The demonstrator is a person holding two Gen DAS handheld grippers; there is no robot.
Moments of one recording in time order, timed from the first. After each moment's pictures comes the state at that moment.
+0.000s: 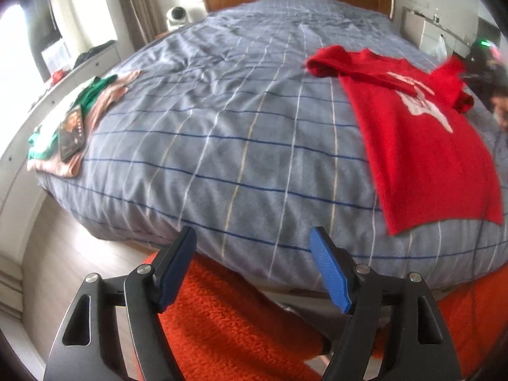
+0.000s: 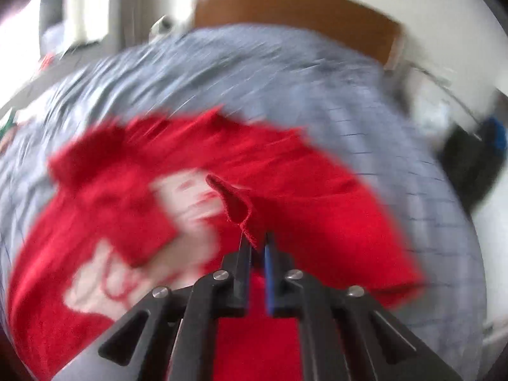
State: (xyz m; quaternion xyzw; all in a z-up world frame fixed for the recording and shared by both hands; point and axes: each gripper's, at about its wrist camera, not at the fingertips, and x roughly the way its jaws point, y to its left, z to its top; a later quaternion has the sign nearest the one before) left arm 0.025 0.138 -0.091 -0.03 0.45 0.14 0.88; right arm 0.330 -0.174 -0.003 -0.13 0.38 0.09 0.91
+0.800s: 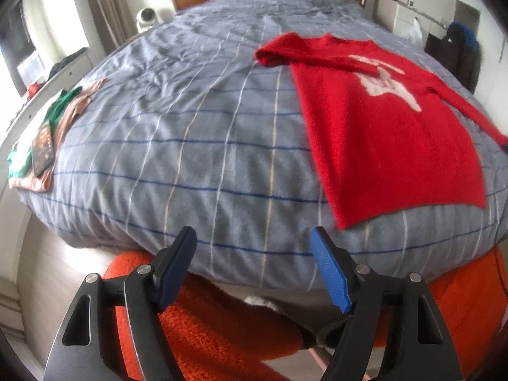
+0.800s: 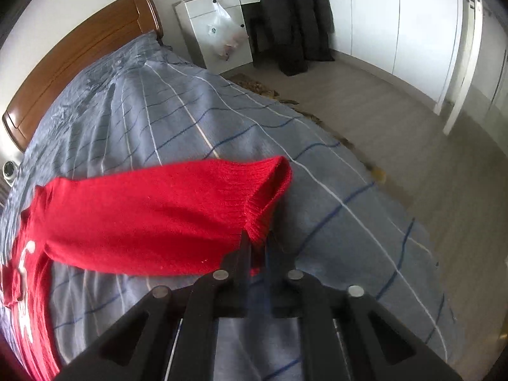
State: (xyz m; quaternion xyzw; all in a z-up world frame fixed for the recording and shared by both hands) left arm 0.035 0.094 -0.093 -0.01 0.47 0.10 0.87; right arm 0.213 -0.523 -0.052 0.16 0.43 -0.19 0.87
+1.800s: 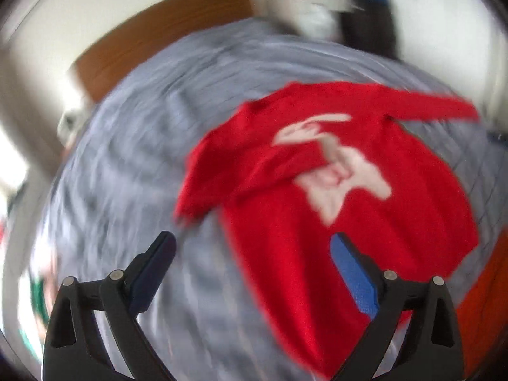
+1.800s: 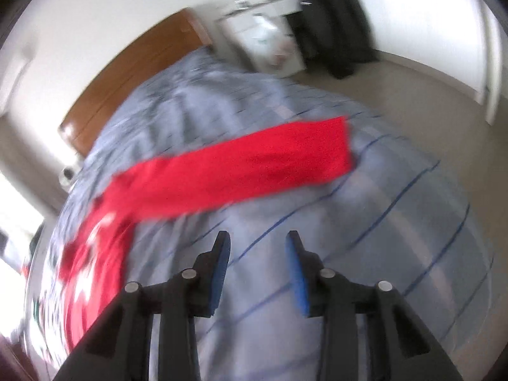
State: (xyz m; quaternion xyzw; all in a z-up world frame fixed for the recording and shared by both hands) left arm 0.225 0.015 -0.021 0.21 0.39 -0.10 0.89; right arm 0.123 -0.437 -0.032 0.22 0.38 -0.04 0.90
